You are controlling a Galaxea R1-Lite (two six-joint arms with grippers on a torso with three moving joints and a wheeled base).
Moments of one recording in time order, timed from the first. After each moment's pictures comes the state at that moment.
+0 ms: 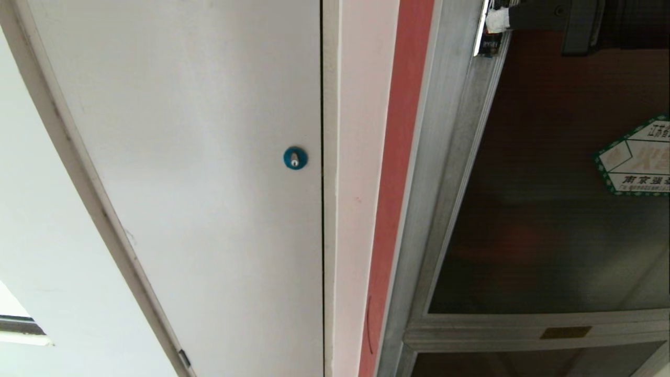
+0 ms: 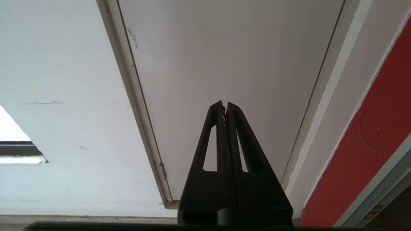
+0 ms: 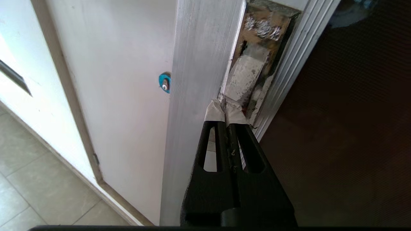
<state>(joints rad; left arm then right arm) 0.00 0.00 0.00 -0.02 -0.01 0.01 0.50 1.52 -1.81 0.35 0.00 -0.14</state>
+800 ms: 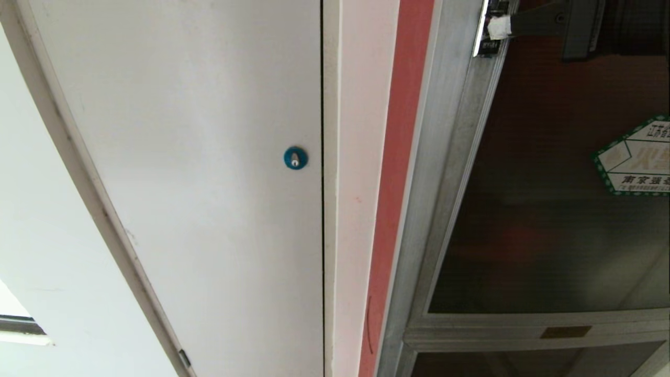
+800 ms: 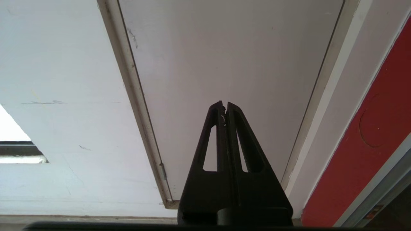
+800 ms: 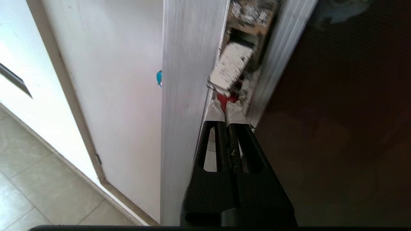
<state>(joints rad) 0.00 0.00 0.00 -0.02 -0.01 0.01 0.48 1.51 -1.78 0.34 0.00 -0.12</state>
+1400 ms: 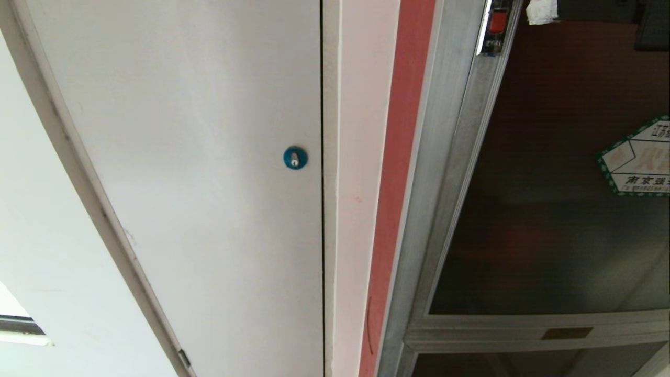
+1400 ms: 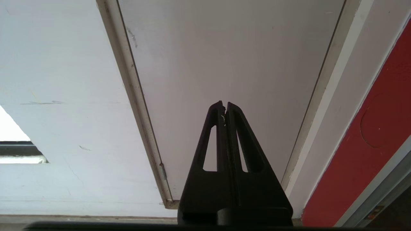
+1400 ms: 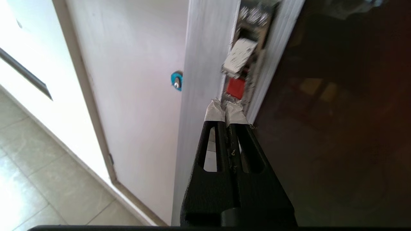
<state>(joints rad) 0.00 0.00 0.00 -0.02 -0.01 0.01 0.51 1.40 -1.72 0.34 0.06 -0.11</state>
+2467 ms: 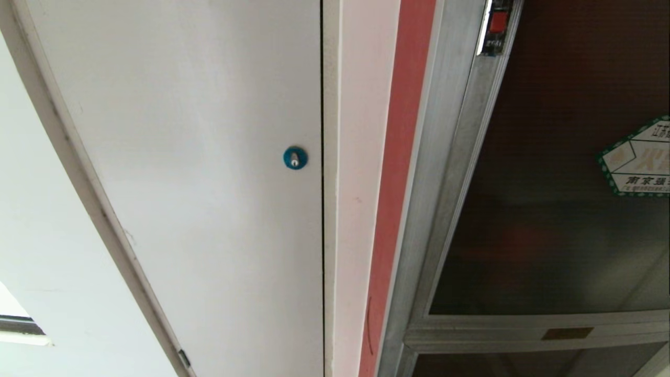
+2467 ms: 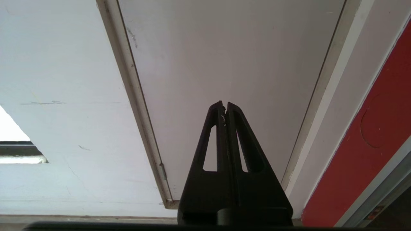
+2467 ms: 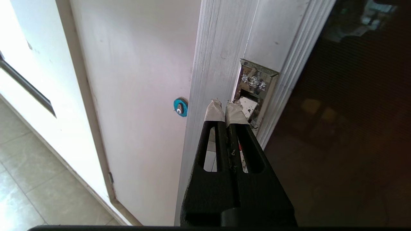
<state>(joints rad) 0.00 0.00 0.00 -0.02 -0.01 0.01 0.52 1.48 -1.88 0.34 0.07 -0.11</state>
